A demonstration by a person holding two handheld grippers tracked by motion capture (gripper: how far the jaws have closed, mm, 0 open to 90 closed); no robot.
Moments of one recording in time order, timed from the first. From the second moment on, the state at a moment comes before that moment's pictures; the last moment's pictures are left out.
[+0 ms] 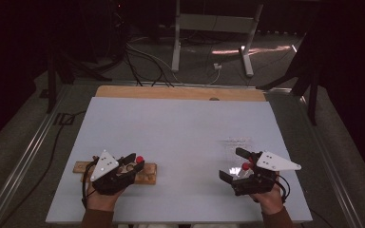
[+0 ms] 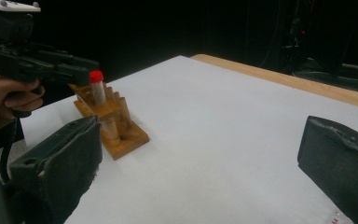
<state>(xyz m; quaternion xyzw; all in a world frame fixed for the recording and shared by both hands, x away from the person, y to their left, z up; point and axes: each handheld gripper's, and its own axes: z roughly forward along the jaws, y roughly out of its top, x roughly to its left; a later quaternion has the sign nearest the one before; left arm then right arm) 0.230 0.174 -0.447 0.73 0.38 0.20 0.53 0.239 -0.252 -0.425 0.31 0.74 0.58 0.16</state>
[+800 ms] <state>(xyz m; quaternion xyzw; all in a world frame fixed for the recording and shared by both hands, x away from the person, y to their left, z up) 0.227 0.202 -0.428 0.66 0.43 0.25 0.56 0.246 -0.316 -0.407 0.37 0.69 0.58 0.22</state>
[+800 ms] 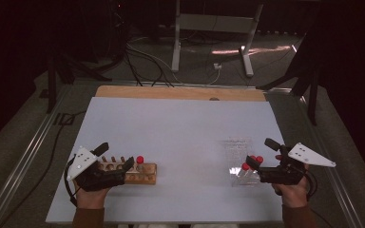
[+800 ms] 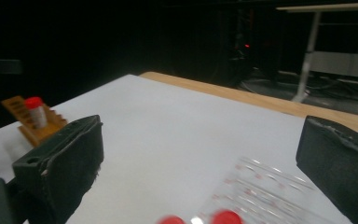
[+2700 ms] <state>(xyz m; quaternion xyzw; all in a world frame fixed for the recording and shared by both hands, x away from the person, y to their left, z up) 0.228 0.203 -0.431 0.66 0.43 0.26 0.56 0.246 -0.361 -0.473 0.34 0.75 0.53 0.21</state>
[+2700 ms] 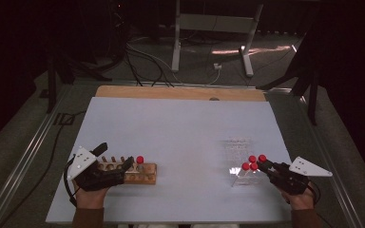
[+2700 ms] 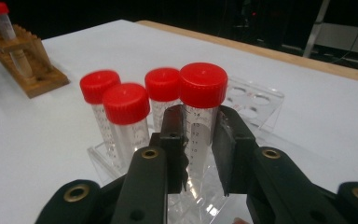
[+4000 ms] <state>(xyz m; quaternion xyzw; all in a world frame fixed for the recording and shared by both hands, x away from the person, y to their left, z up) 0.227 0.198 -0.427 0.66 0.43 0.25 0.56 0.212 -0.356 -0.410 0.28 0.77 0.54 0.20</state>
